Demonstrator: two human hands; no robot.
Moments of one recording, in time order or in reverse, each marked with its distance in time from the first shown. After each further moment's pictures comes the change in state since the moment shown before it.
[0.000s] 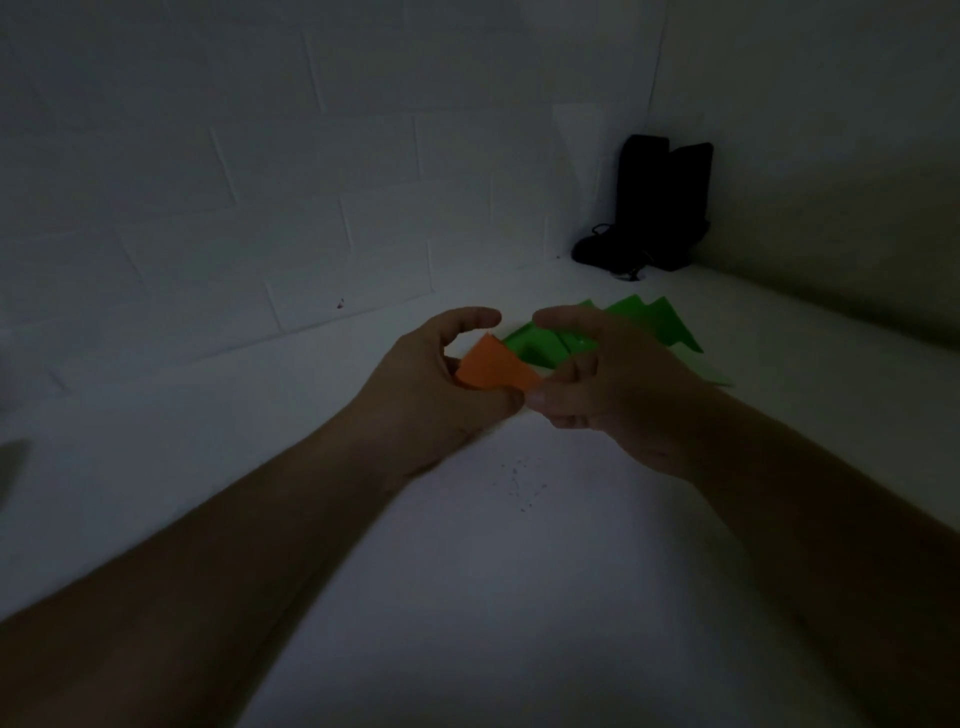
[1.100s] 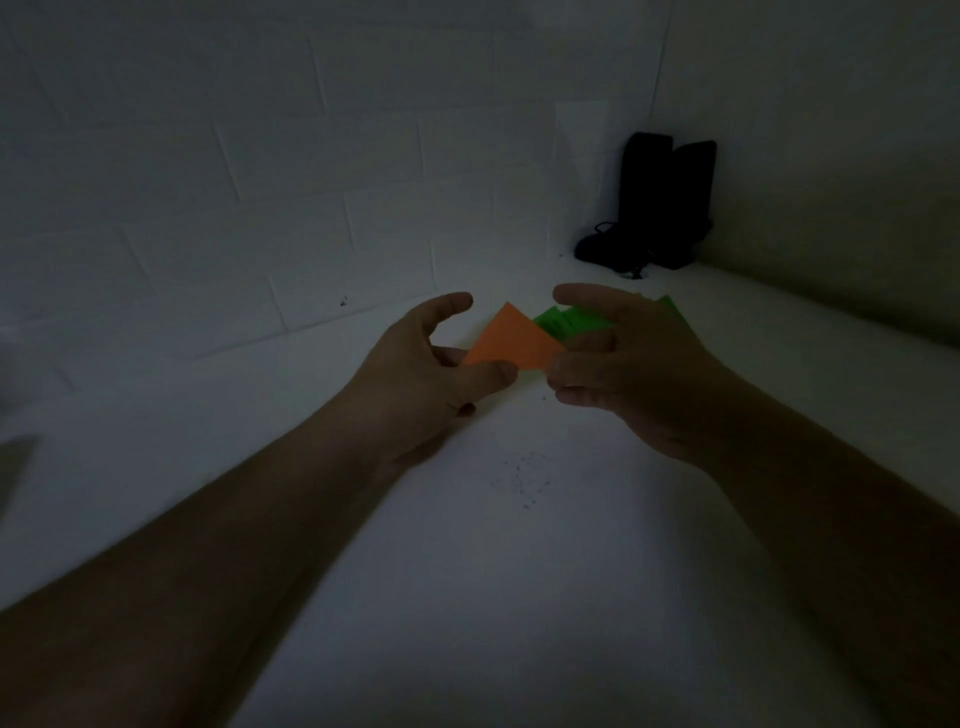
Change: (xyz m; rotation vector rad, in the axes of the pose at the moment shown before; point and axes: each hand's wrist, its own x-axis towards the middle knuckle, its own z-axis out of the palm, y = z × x) left_hand 0.012 -0.007 -0.007 -0.126 0.050 -0.097; right_hand 0.006 -0.002 -0.007 0.142 0.083 -0.029
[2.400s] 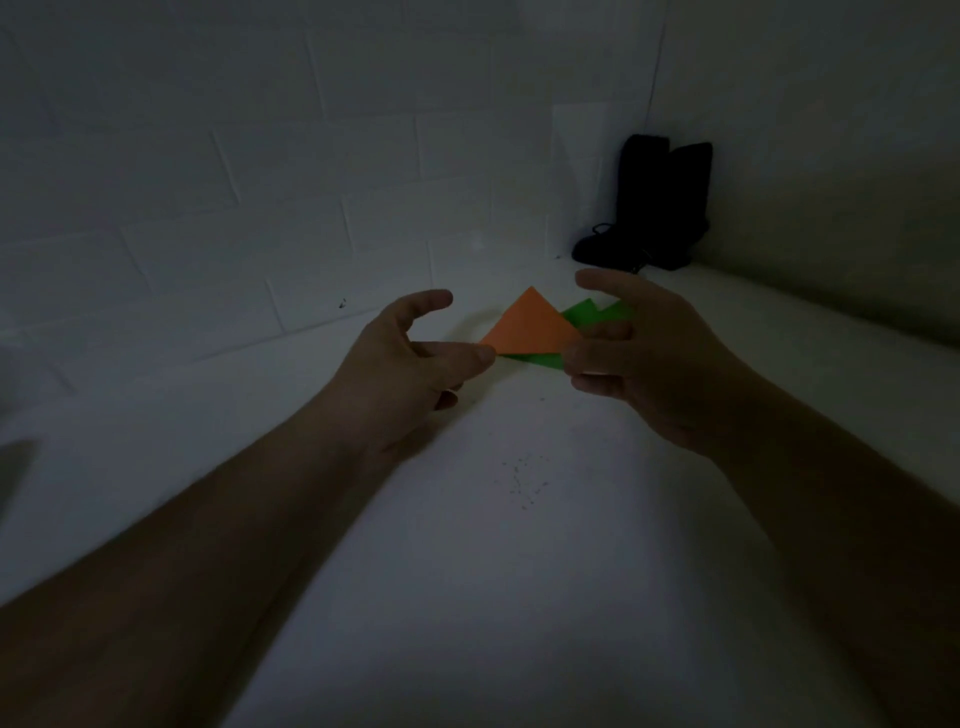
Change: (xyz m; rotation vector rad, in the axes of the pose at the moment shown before) left_hand 0.001 0.002 -0.009 -0.107 0.050 -0.028; right_hand 0.004 -0.001 -0.014 0.016 0.045 -0.026
